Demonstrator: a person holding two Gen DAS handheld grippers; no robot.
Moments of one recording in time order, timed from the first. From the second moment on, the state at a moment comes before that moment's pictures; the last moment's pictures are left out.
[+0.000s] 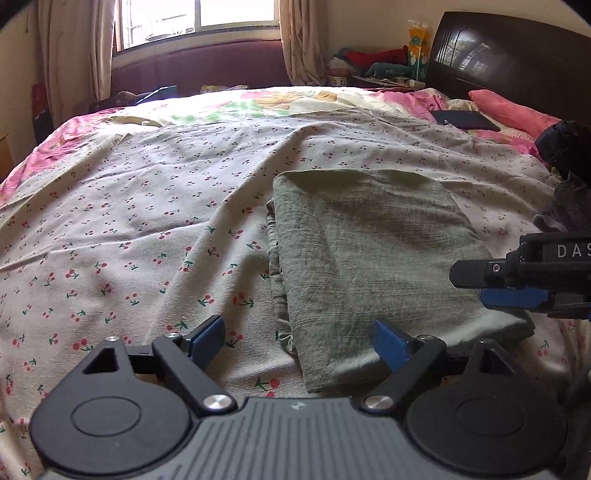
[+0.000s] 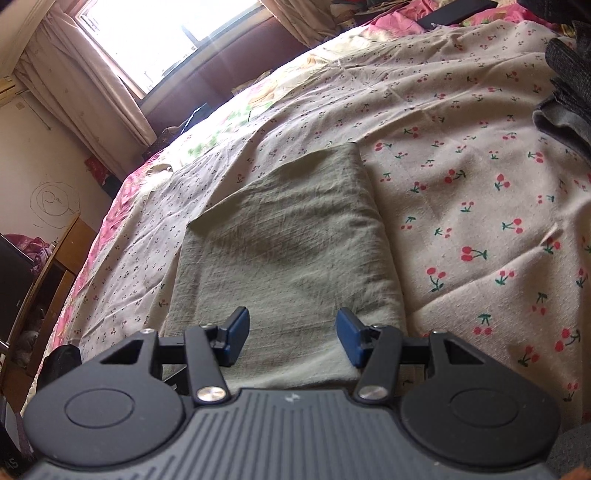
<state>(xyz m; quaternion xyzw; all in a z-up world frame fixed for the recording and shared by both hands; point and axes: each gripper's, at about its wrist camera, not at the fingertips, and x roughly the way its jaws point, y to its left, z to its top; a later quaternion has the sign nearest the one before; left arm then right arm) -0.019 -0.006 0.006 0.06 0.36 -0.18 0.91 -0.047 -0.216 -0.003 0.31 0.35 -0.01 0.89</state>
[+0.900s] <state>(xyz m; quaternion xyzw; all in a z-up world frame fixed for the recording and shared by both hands) -0.007 -0.001 0.003 0.04 0.36 -0.16 0.92 -0.040 -0.210 -0.007 0.28 0.35 -0.01 0.89</state>
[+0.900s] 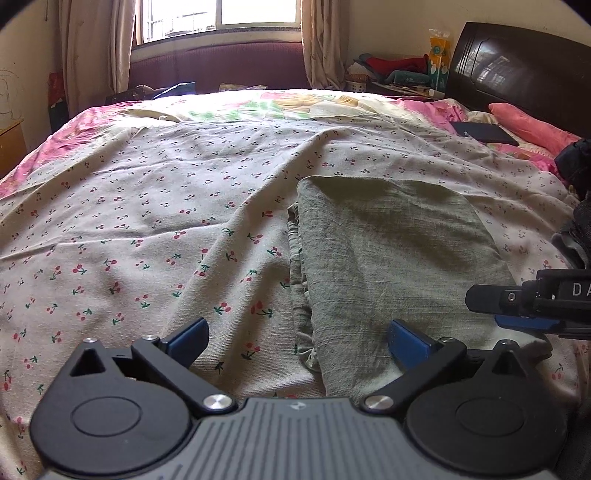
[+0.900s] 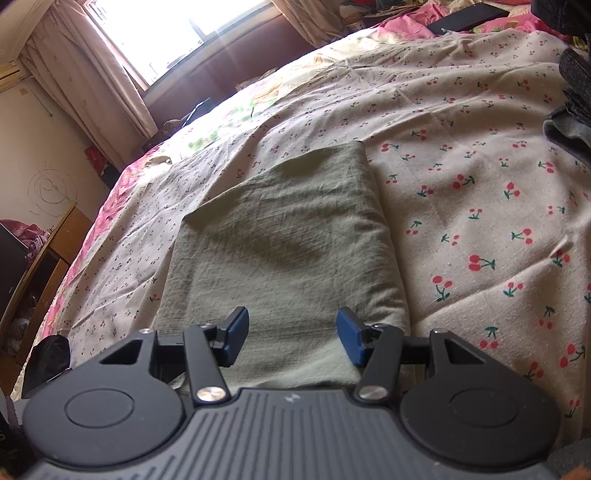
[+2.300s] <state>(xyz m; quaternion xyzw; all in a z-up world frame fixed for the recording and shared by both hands) -0.030 0.001 0.017 0.04 0.37 -0.15 0.91 -0.083 -0.191 0.020 0.23 0.35 -0.05 0.91</state>
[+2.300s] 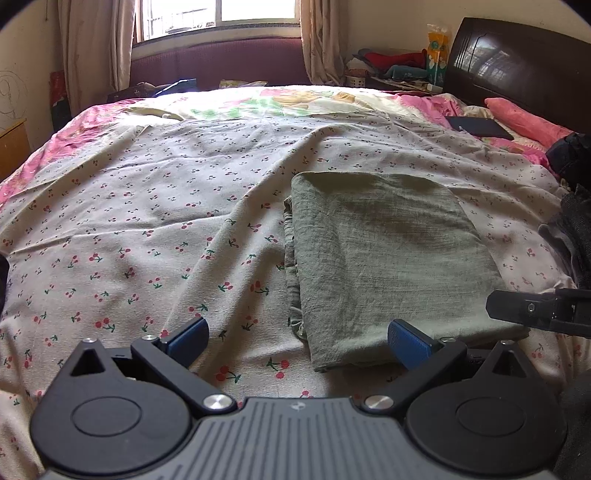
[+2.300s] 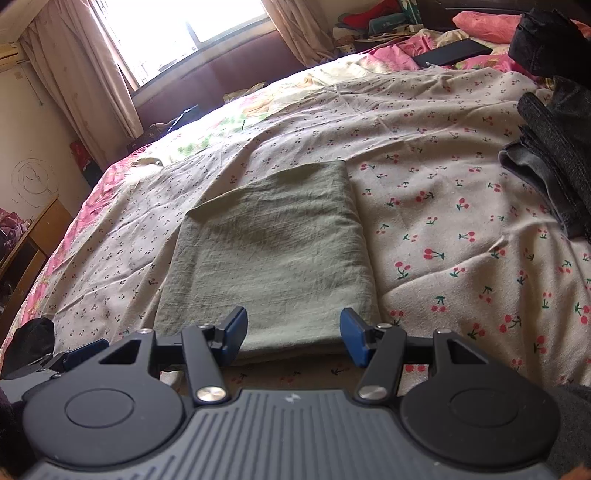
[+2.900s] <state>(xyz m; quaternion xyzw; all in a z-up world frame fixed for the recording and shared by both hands) -0.029 -0.001 0.013 0.04 0.38 -0.15 0.91 -0.077 -0.168 0.015 0.15 0.37 -0.04 0.91</state>
